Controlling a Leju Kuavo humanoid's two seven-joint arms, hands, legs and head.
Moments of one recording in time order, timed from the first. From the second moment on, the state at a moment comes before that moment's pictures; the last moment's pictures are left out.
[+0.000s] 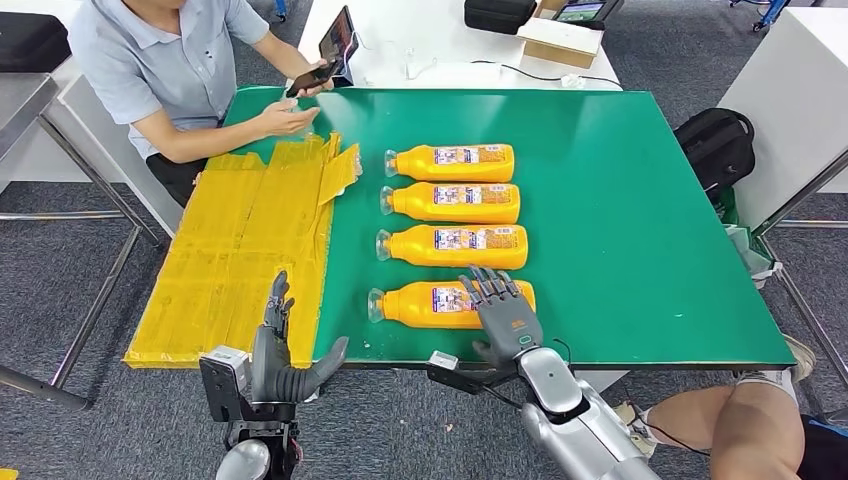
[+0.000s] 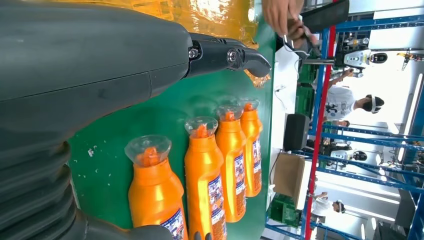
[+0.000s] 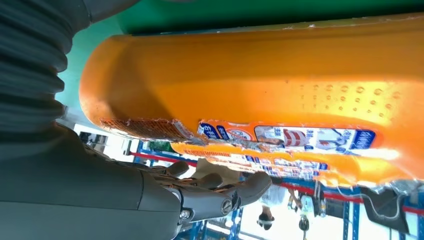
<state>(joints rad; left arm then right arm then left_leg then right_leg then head) 0.05 -0.25 -0.23 -1.38 -0.10 0.20 -0.55 -0.33 -0.09 0.43 -0.97 1.30 -0.30 -0.03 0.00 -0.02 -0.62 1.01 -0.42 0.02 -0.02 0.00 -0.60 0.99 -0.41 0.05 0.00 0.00</state>
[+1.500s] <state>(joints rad) 0.06 -0.25 -0.17 -1.39 -0.11 0.18 -0.54 -0.47 -0.19 0.47 -0.80 0.96 -0.06 -0.19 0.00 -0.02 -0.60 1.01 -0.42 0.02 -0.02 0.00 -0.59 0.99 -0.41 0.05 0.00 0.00</state>
